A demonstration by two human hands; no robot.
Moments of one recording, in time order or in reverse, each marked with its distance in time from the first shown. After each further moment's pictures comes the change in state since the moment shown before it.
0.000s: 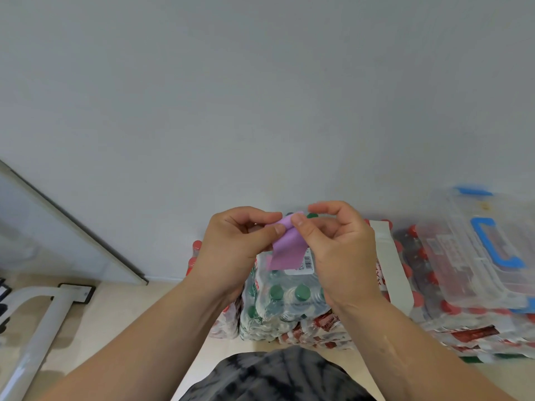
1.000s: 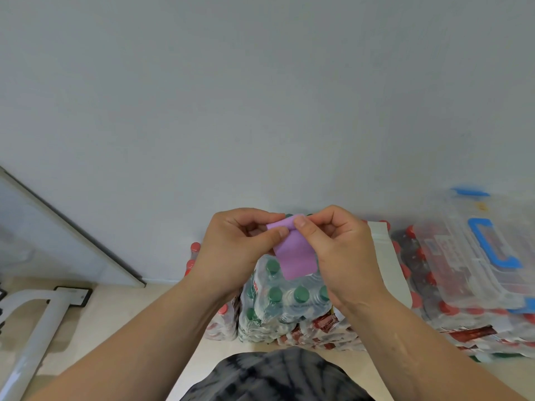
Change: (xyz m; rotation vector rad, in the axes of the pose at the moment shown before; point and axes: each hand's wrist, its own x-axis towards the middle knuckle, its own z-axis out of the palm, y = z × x) left_hand 0.002 0.002 -0.002 0.137 -0.081 0.075; right_hand 0.006 -0.006 -0.005 -0.065 -0.050 0.109
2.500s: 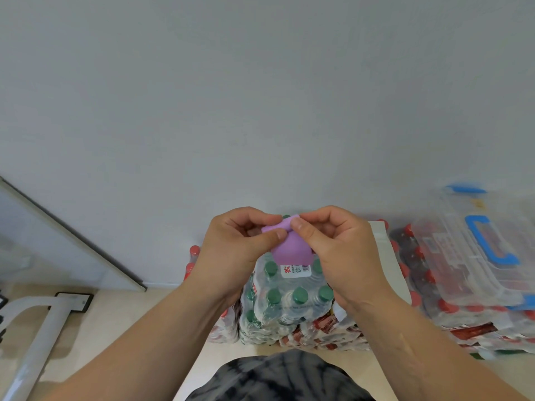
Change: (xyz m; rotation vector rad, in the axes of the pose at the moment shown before) left_hand 0.002 -0.001 0.008 -0.134 0.028 -0.048; right_hand 0.004 0.001 -0.010 0.009 -0.040 -0.007
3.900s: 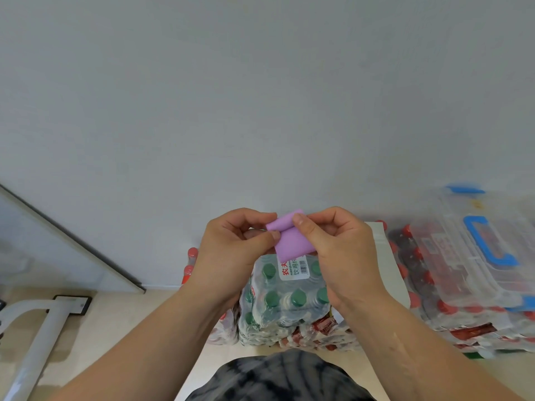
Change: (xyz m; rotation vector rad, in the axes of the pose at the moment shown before) left_hand 0.002 -0.002 0.002 0.046 0.040 0.004; right_hand 0.003 -0.003 0.006 0.119 0.135 0.057
